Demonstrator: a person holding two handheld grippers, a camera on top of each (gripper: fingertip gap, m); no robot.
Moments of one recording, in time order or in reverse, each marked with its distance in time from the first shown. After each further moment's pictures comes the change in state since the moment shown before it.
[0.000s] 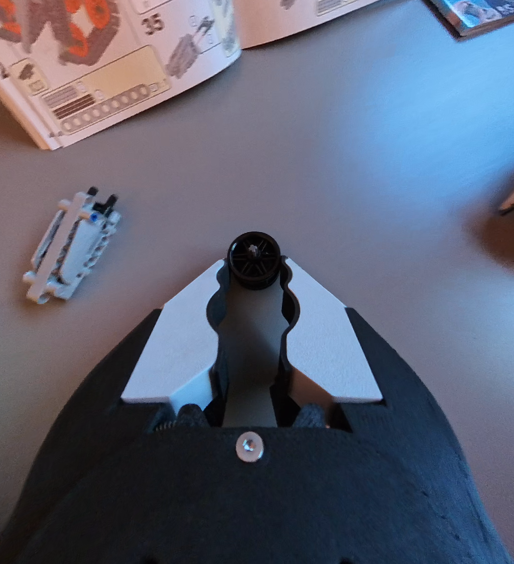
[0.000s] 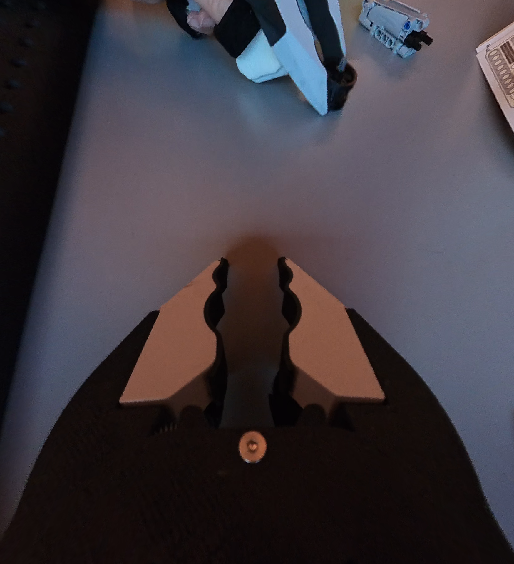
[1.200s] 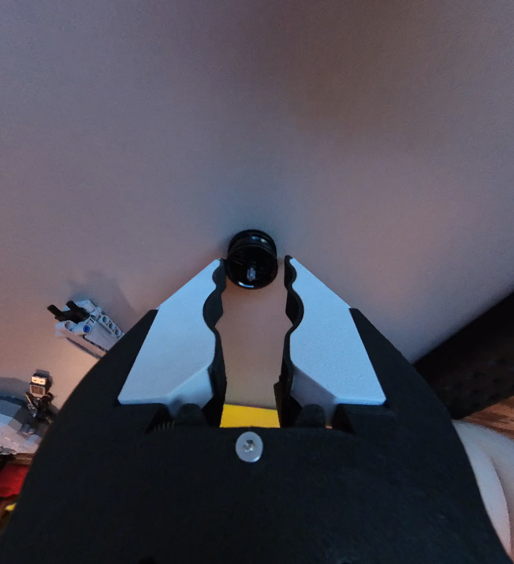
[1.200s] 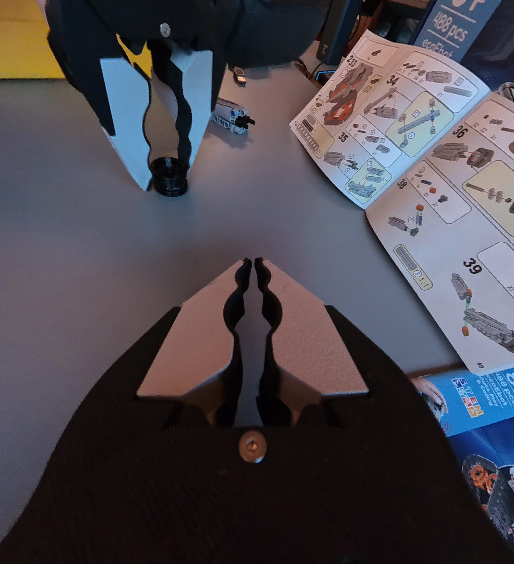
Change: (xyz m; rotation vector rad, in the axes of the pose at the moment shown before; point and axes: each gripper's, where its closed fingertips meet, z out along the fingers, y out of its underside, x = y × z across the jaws) left arm 0.031 0.013 -0.013 -0.891 0.268 0.637; right arm 0.085 -0.025 -0.017 0.196 0.357 0.091
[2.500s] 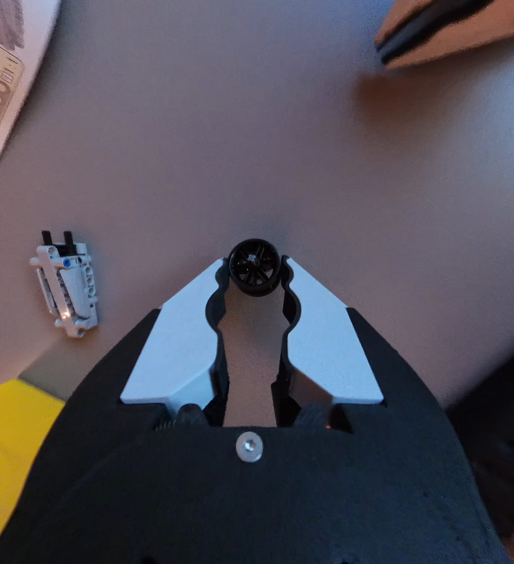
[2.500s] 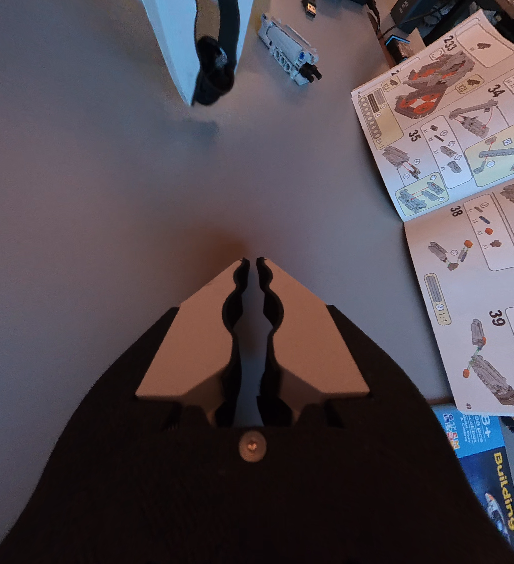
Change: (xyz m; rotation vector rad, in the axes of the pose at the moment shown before) left arm -0.005 0.010 -0.007 0.449 -0.124 -0.265; right arm -0.032 0.021 0.017 -0.166 -0.033 -0.292
